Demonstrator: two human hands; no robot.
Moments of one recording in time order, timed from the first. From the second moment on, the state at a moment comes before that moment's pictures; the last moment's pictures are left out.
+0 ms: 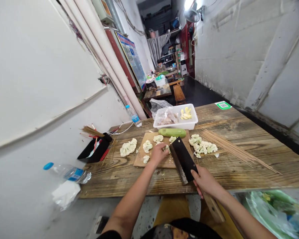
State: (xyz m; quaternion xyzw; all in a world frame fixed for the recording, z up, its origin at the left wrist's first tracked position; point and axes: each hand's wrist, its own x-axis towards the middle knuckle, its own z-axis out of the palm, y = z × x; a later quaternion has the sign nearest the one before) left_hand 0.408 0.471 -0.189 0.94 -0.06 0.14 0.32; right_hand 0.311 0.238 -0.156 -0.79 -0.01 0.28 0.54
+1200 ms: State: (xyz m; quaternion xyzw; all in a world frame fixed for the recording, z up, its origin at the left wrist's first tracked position) left_hand 0.422 0.442 -0.165 0.97 -0.21 0.05 0.10; right_hand 0.251 0.153 -0.146 -0.74 0.08 0.14 0.65
